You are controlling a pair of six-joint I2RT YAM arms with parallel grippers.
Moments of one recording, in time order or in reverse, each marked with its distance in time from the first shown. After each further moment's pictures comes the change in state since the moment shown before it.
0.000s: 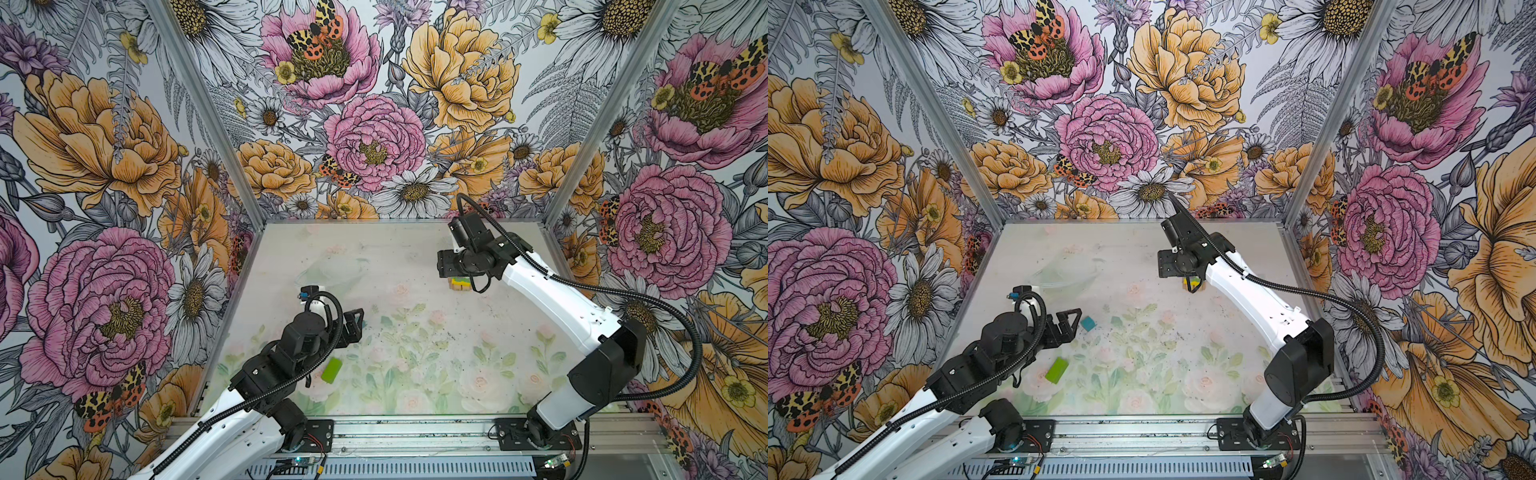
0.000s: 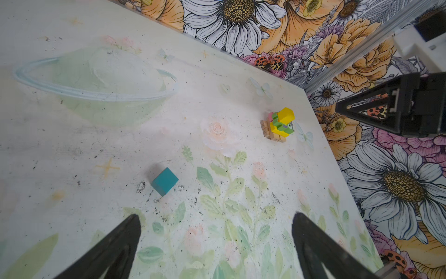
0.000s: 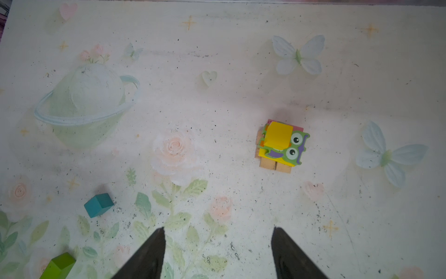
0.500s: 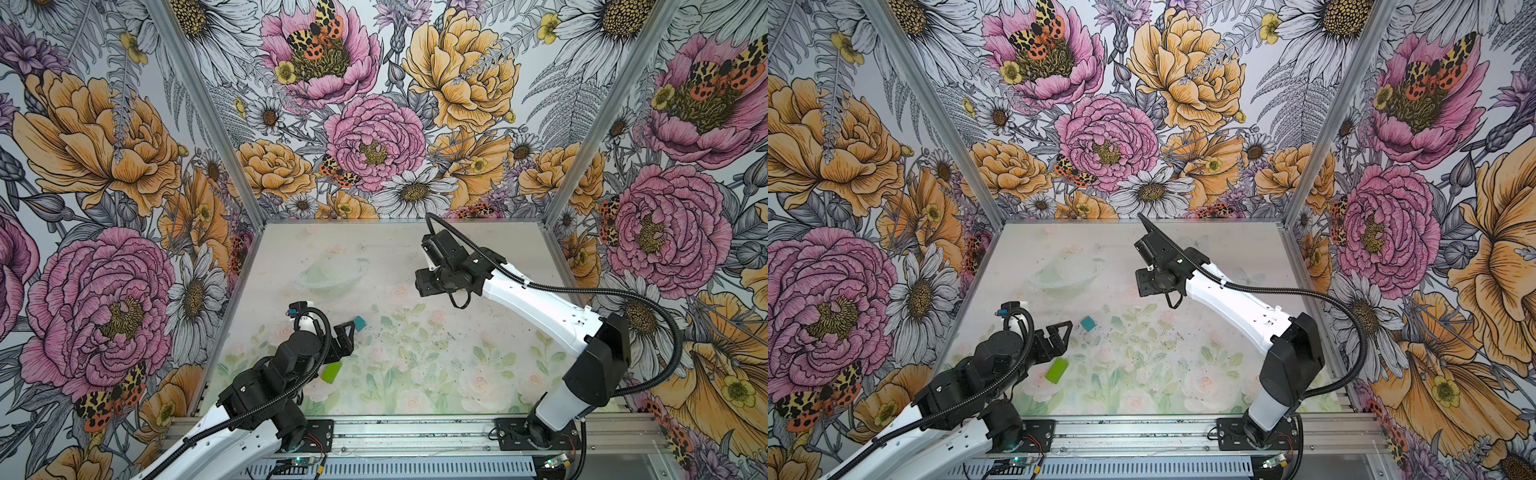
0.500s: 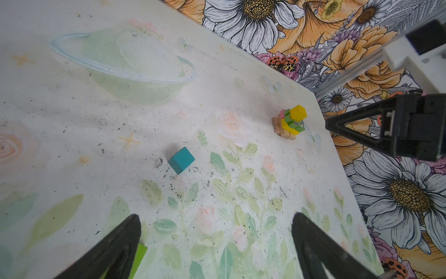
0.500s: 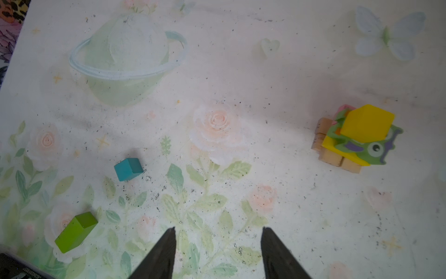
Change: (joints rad) left arm -0.083 -0.132 -0.055 -0.136 -0.114 -0.124; right arm 0.163 0.073 -0.054 0.098 -0.069 0.007
